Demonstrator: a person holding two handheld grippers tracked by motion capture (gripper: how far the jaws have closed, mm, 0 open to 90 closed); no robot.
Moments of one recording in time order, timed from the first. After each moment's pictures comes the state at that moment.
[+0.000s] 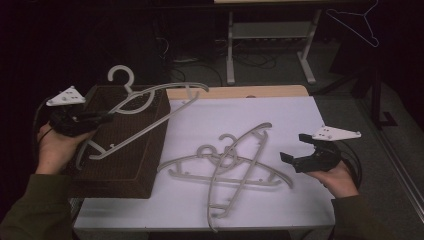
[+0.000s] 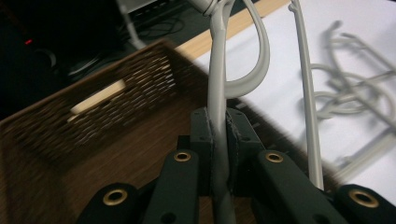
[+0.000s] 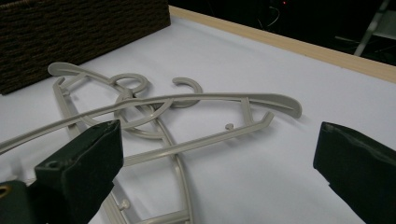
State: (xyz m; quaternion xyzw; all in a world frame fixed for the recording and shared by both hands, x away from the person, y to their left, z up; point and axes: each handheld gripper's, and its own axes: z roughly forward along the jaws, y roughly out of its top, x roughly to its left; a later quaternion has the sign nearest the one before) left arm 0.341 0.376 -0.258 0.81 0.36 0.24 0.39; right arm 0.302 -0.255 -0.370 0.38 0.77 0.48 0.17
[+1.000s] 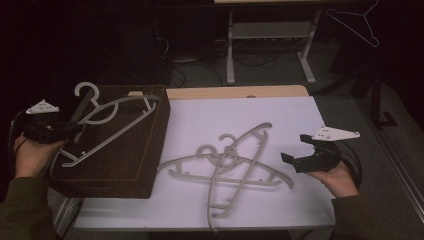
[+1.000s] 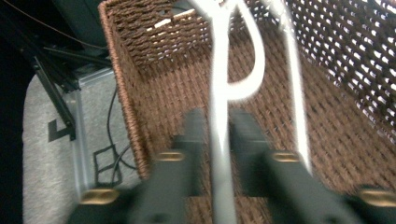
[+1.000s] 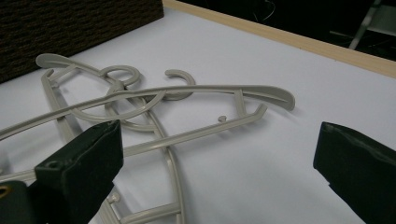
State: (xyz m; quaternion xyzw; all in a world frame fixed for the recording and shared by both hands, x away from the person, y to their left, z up) left arm 0.354 0.459 -0.306 0.78 0.47 0.26 0.32; right arm 0.304 -0.257 -0.375 0.38 0.78 0.47 0.17
